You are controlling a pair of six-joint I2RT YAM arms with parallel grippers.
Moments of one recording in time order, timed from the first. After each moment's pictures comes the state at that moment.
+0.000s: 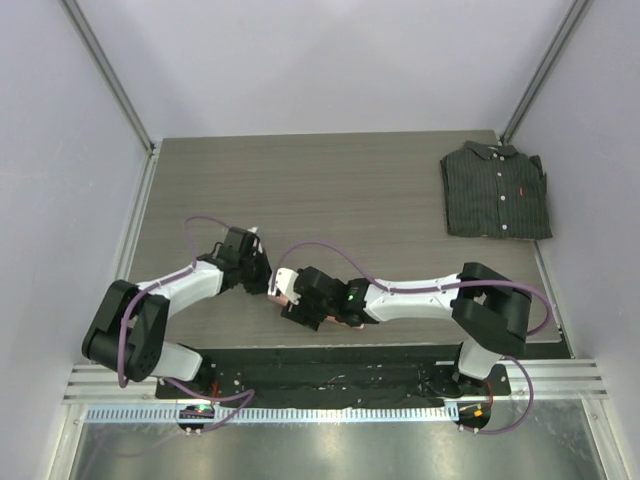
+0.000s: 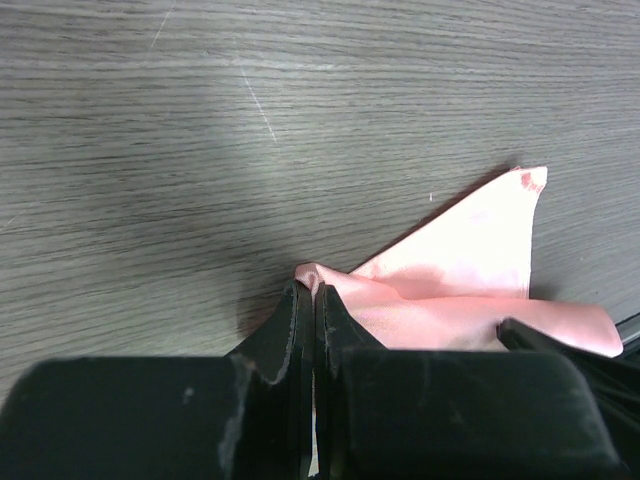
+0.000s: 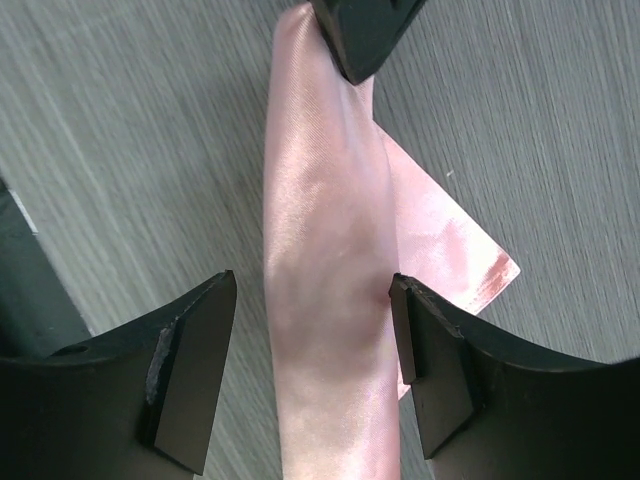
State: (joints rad) left arm -0.40 1.40 0.60 -0.21 0.24 -0.66; right arm 1.18 1.66 0.93 -0.07 0.14 -0.16
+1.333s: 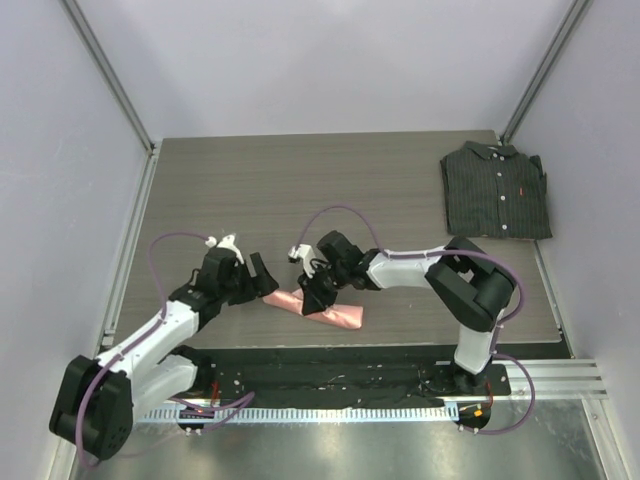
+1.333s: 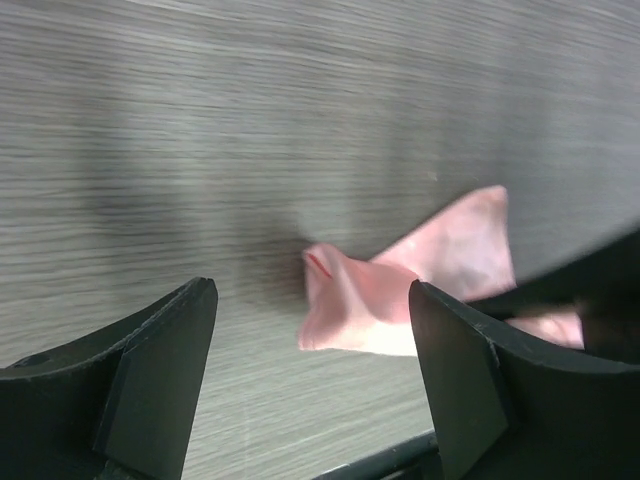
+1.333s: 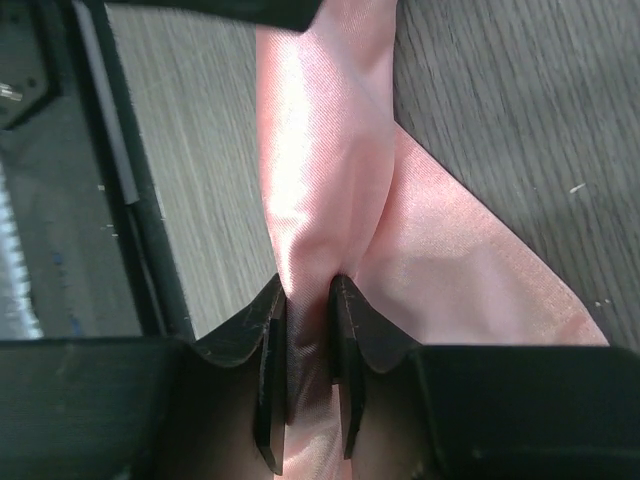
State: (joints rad) left arm -0.40 0.99 0.41 -0.21 0.07 -0.66; right arm 0.88 1.81 0.94 0.00 -0.56 0.00
